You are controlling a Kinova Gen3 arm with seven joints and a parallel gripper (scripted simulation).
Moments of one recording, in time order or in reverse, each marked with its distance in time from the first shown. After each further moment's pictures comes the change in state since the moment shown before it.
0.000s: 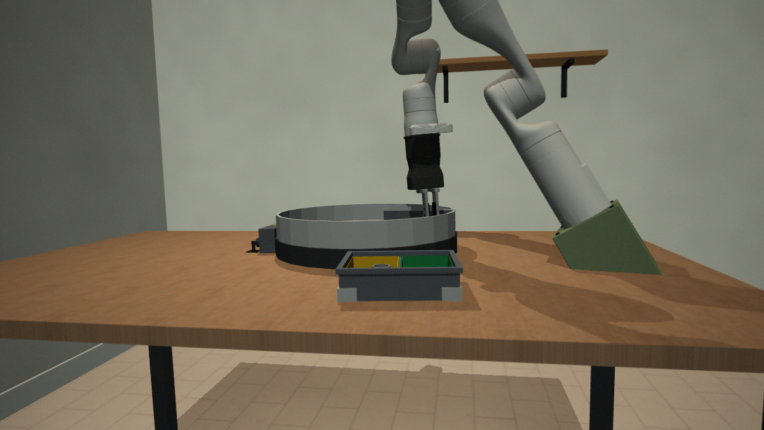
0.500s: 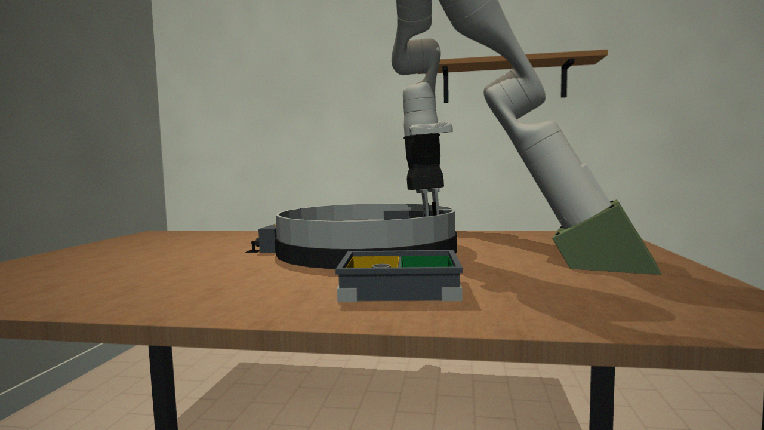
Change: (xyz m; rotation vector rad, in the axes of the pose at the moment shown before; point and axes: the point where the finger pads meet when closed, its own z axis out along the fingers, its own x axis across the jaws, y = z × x) arm 0.000 0.000 0.000 0.000 0.001 0.001
